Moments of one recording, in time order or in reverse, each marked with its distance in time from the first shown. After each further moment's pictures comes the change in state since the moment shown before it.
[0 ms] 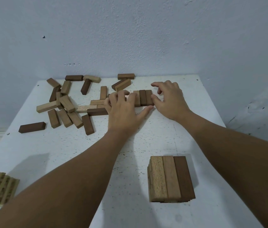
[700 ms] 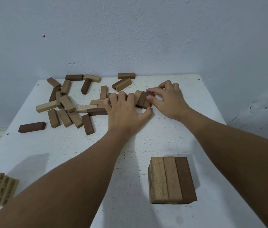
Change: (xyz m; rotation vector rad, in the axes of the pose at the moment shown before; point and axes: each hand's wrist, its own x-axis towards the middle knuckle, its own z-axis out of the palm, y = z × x) left_hand 0.000 0.007 -0.002 0.044 0.019 -0.053; right_hand 0.005 -0.003 0.000 -0.069 -0.144 0.059
